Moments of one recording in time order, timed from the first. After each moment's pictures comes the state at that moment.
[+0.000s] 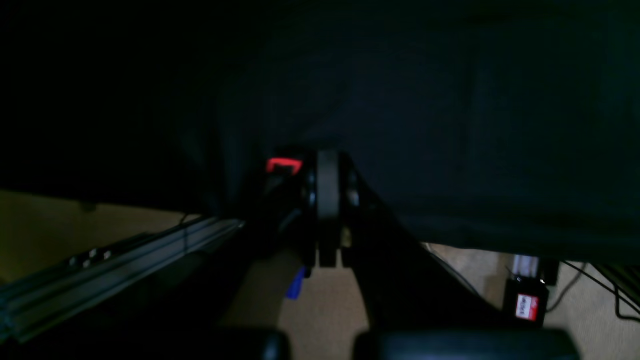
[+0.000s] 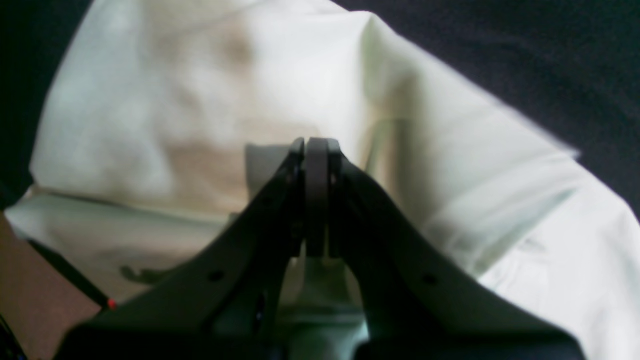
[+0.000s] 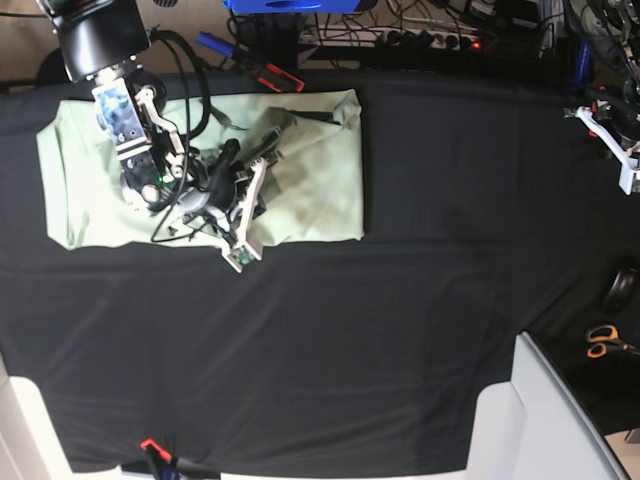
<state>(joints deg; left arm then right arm) 28.2 -21.0 -38.0 102.1 -13.5 -26.1 48.6 0.0 6.6 -18.2 79.3 10.7 20.1 -45.0</state>
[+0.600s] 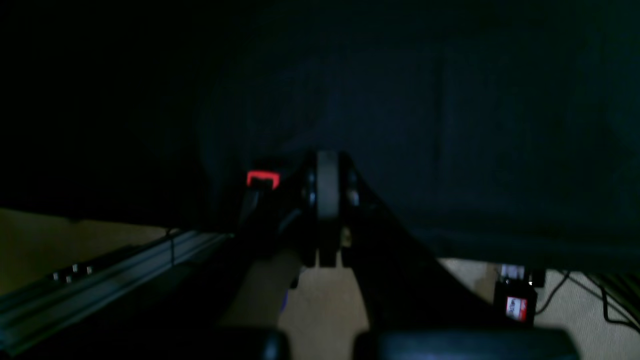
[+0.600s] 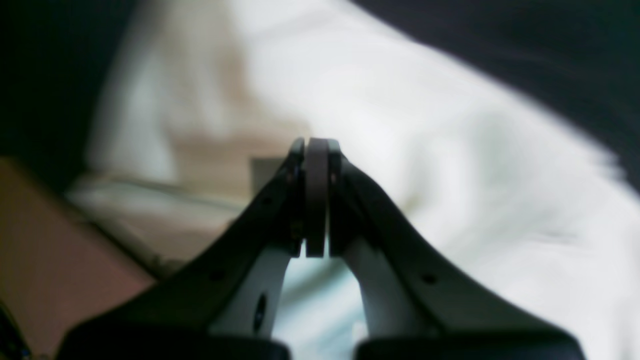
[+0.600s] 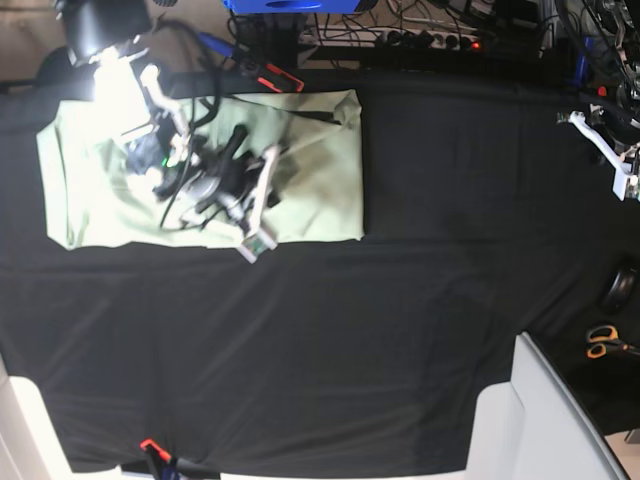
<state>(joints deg) 26.5 -20.2 -37.4 102.1 -13.5 -26.1 48.7 -5.4 5.3 -18.5 88.1 10.9 20.2 -47.8</state>
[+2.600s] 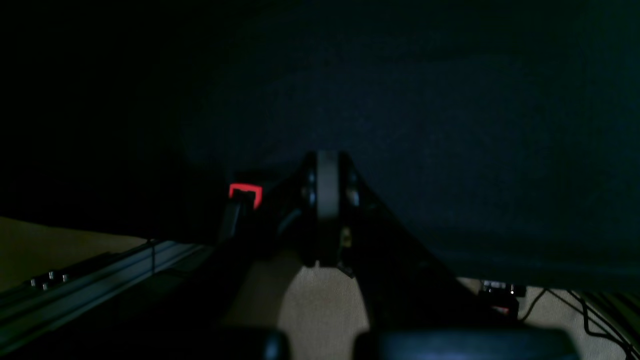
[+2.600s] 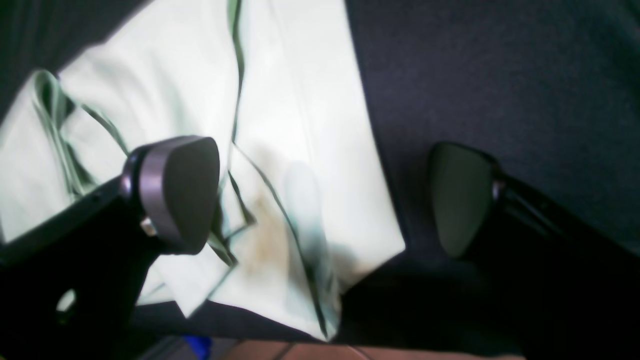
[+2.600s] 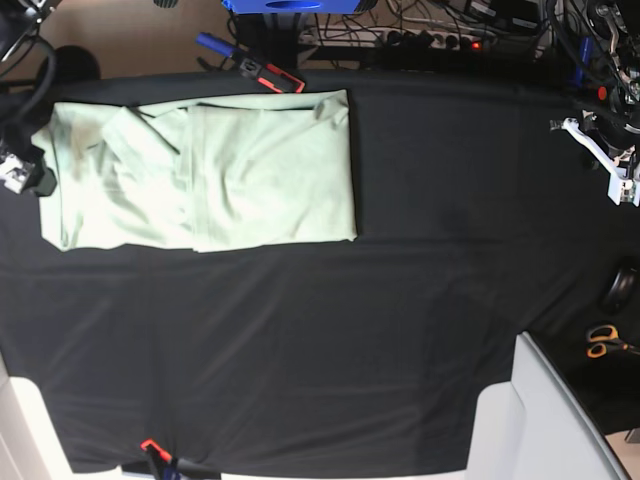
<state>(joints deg) 24.7 -18.2 -37.3 101.3 -13.4 -26.2 48.7 -4.0 15.9 49.8 65.5 32.4 40.2 -58.7</state>
